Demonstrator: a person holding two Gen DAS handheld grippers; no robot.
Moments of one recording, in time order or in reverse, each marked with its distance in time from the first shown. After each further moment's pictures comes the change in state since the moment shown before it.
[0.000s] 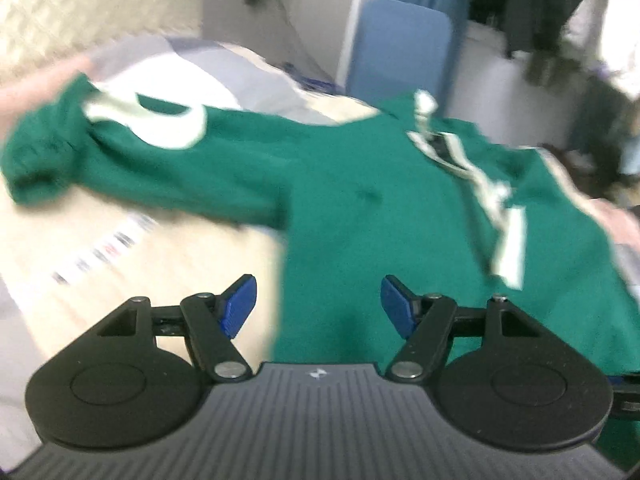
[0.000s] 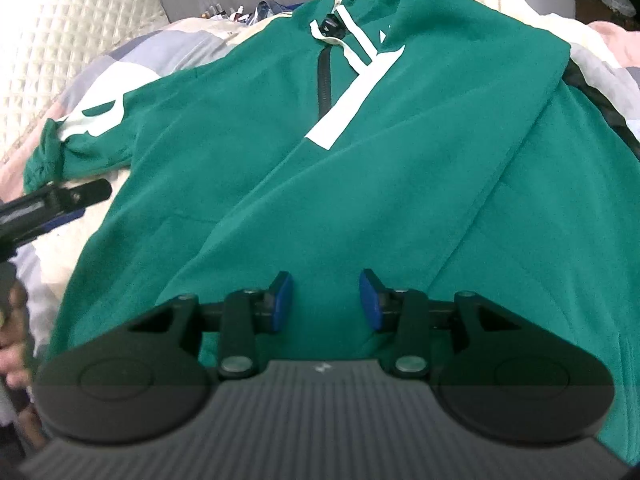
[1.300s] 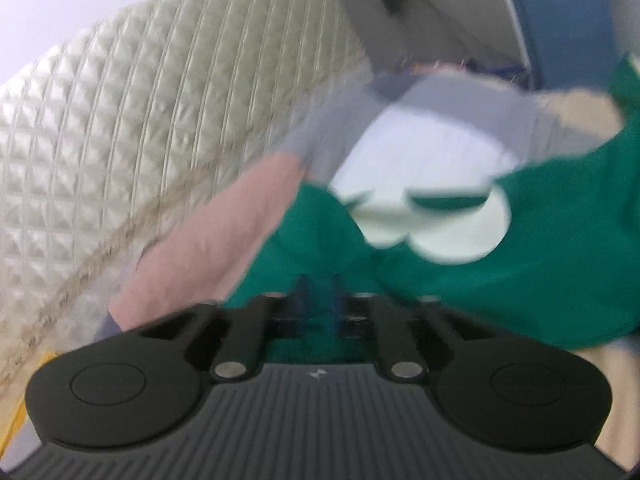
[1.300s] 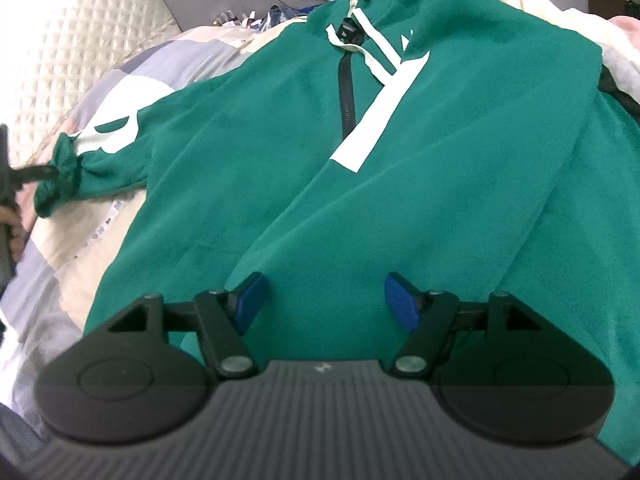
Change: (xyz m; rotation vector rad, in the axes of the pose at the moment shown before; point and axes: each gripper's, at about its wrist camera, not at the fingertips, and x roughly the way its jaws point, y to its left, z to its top) left arm 0.049 0.124 0.129 0.238 -0.006 0.584; right arm 0.014 0.008 0.021 0.023 0.000 0.061
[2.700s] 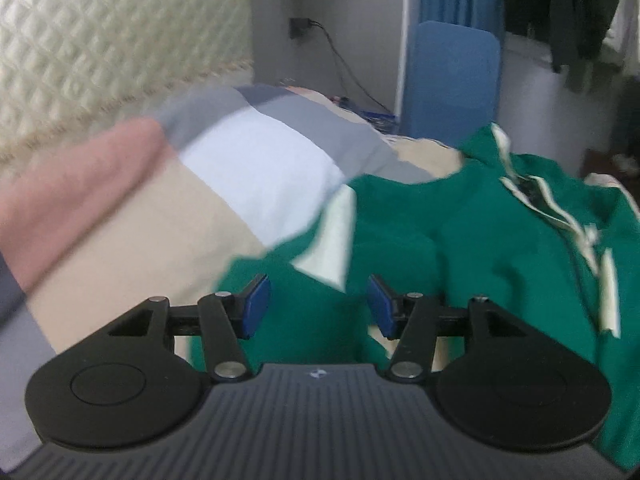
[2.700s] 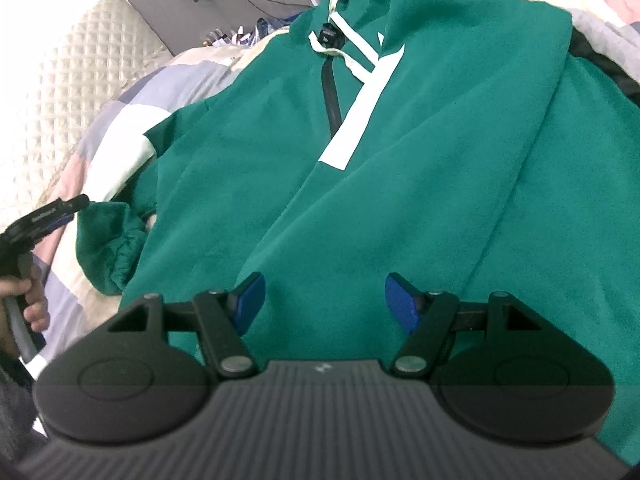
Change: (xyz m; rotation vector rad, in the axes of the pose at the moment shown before) left arm -0.046 -0.008 -0.069 -0.221 -0.047 -0.502; right arm -0.012 -0.019 -0.005 0.120 -0.006 0.058
